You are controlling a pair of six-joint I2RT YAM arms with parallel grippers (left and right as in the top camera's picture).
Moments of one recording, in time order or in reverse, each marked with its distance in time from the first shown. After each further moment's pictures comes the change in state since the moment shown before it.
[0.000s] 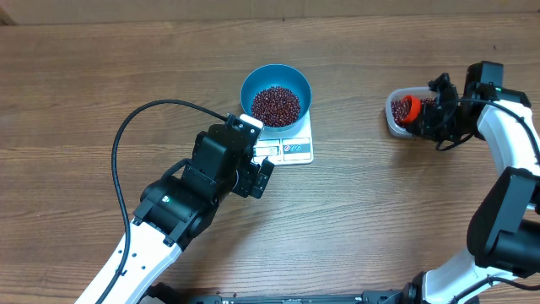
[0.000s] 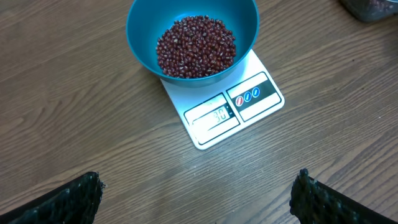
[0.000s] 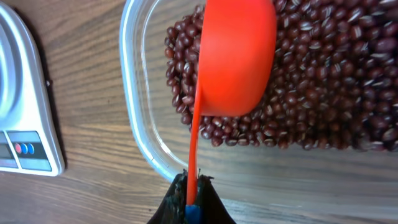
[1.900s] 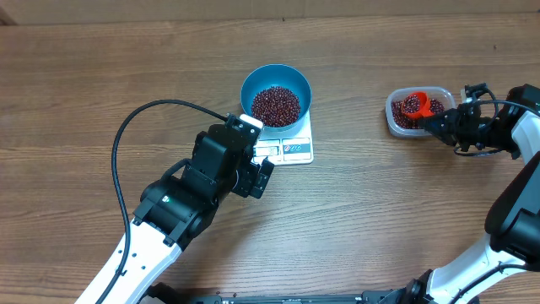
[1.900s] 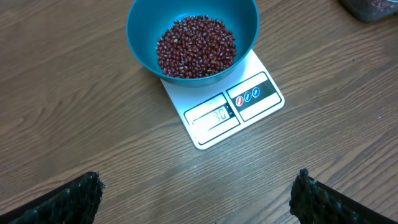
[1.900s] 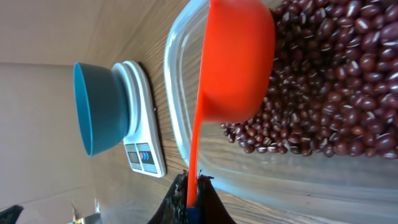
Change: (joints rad) left arm 0.000 0.000 0.000 0.000 0.000 0.000; right arm -0.229 0.116 0.006 -0.019 -0.522 -0.009
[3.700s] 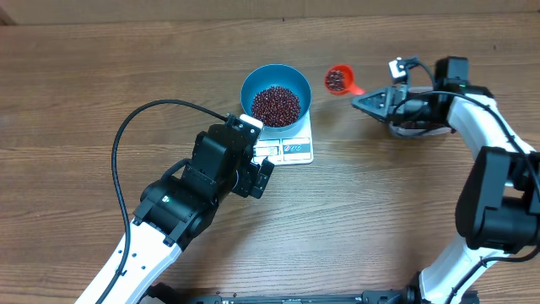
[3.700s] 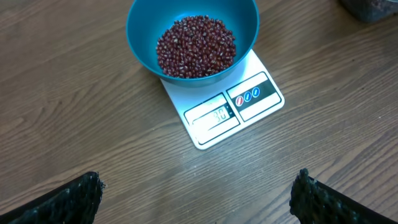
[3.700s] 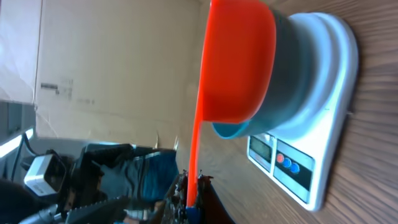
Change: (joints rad) left arm 0.000 0.000 0.000 0.000 0.000 0.000; right arm 0.365 0.000 0.000 0.237 -0.423 0.163
